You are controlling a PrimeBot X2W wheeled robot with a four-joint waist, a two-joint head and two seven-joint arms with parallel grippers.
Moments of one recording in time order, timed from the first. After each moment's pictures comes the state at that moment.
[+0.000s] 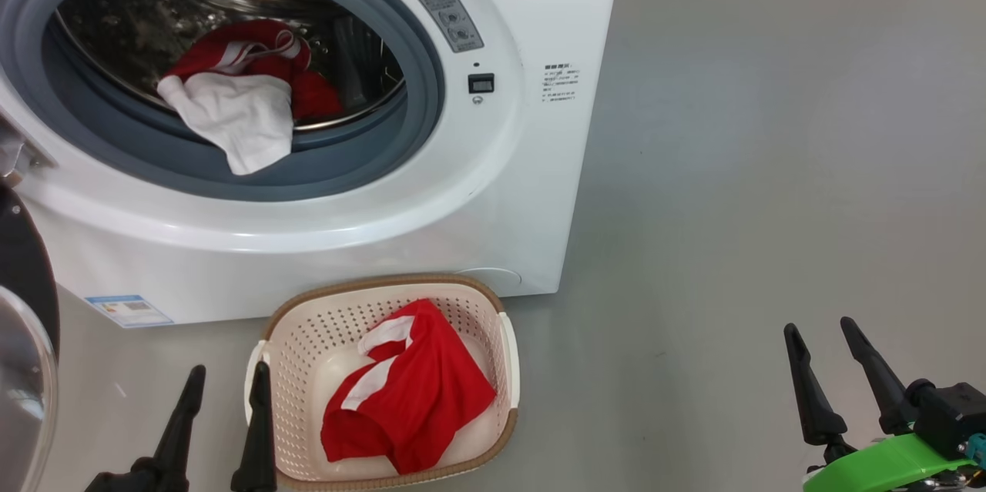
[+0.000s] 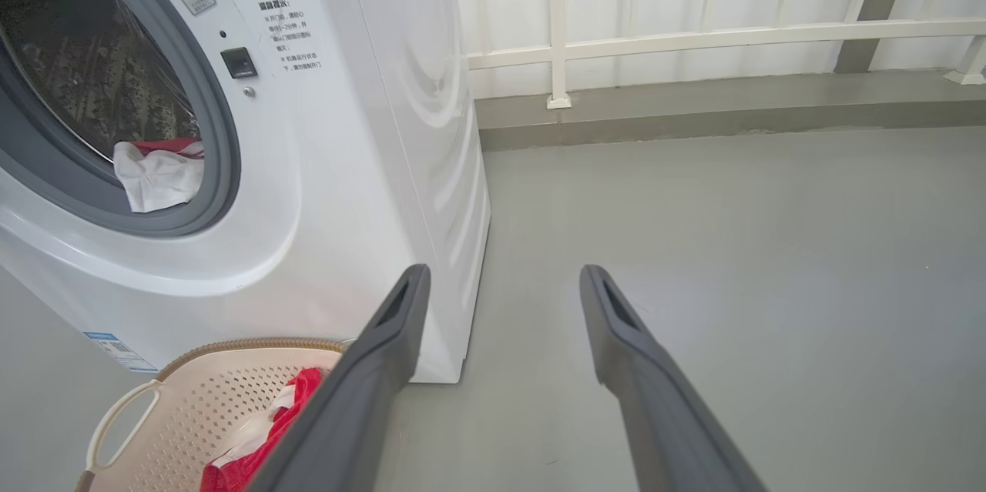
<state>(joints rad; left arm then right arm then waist) 0.04 0.04 0.07 0.11 -0.25 -0.11 -0.26 0.04 -0.14 -0.03 0.22 0.36 0.12 -0.26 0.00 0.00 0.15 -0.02</state>
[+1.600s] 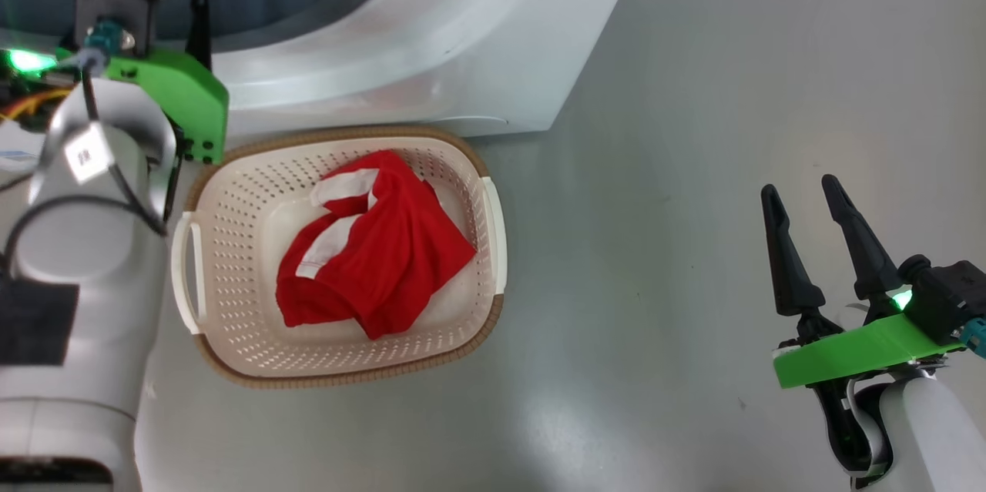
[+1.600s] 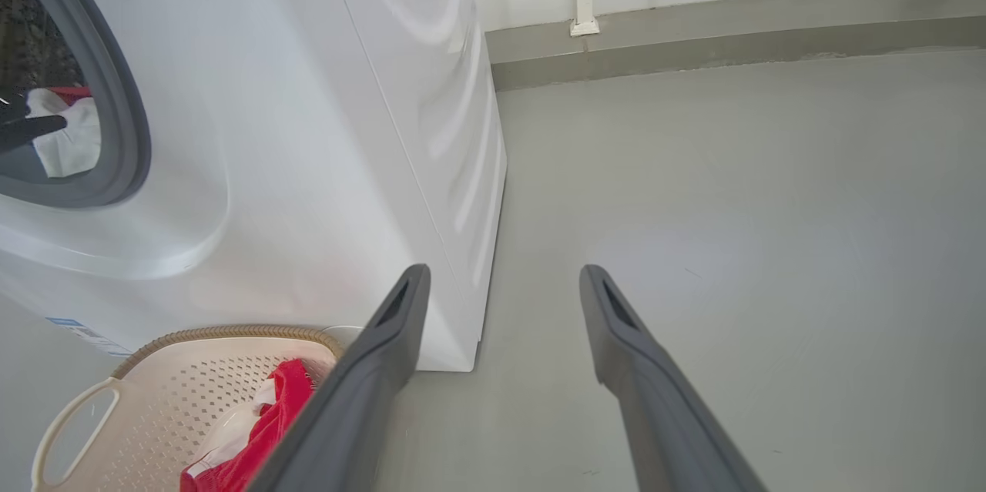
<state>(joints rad) -1.11 0.15 -0.13 1.03 0.06 -0.02 -0.15 -0.22 -0.11 0.01 0.19 0.37 0.12 -0.26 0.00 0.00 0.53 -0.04</state>
